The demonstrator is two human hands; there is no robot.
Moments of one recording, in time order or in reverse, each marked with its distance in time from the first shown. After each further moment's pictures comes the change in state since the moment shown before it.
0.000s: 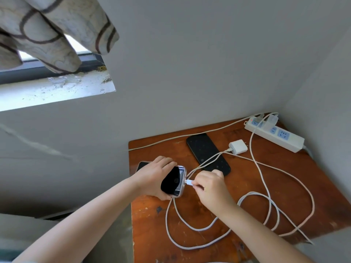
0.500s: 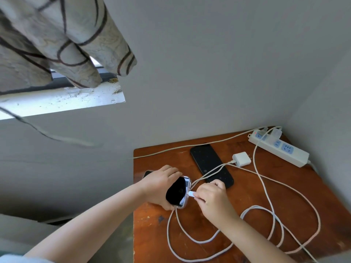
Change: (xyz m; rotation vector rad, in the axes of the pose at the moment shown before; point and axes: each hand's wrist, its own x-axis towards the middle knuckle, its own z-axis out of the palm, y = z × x) left_hand 0.003 0.006 -0.007 0.024 -0.016 0.030; right_hand -0.002 0.002 -0.003 -0.054 0.036 -0.122
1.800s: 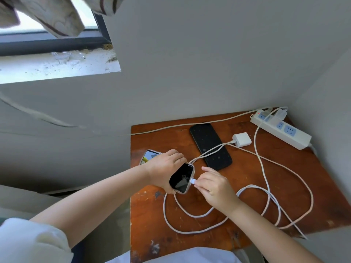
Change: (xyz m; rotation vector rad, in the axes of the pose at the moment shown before) left_hand 0.007 0.017 0.014 0.046 -0.063 0.058; right_hand -0.023 0.026 0.014 0.089 -0.051 -0.161
